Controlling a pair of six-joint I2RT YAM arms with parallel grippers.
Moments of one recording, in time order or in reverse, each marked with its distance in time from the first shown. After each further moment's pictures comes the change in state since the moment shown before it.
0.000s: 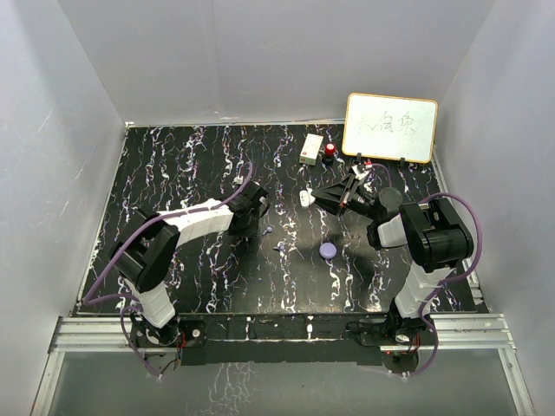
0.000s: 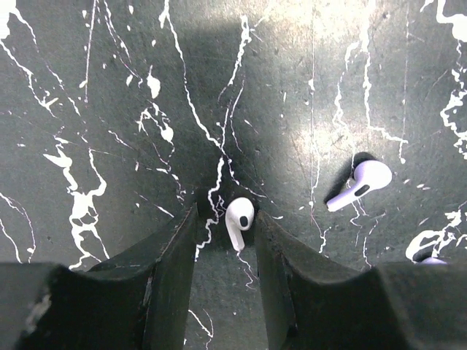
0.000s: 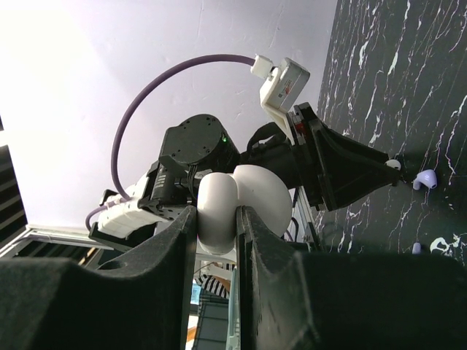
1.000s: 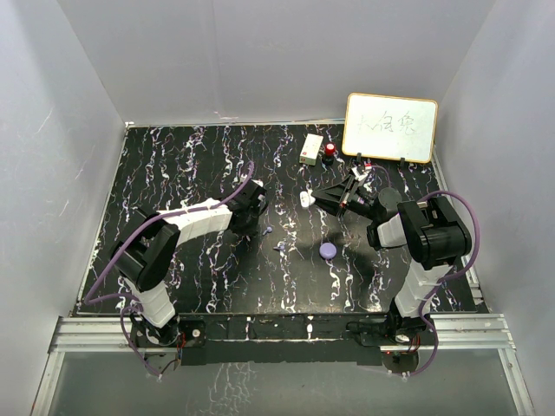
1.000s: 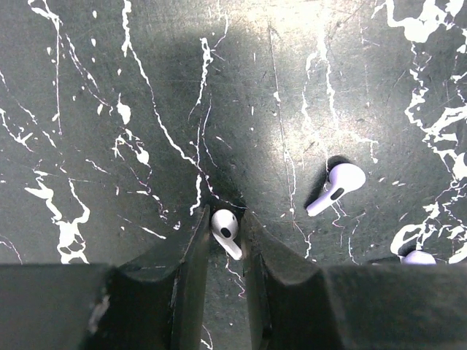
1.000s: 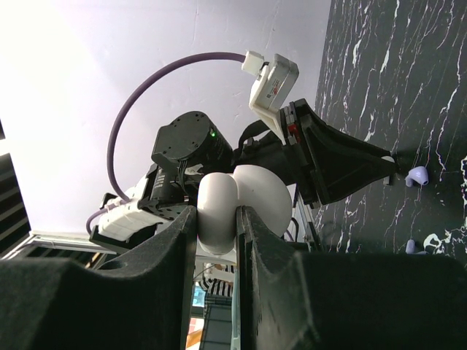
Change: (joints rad) left arm 0.013 0.006 -0.006 0.066 0.077 0.074; right arm -0.005 0.026 0.000 0.003 0.000 0.007
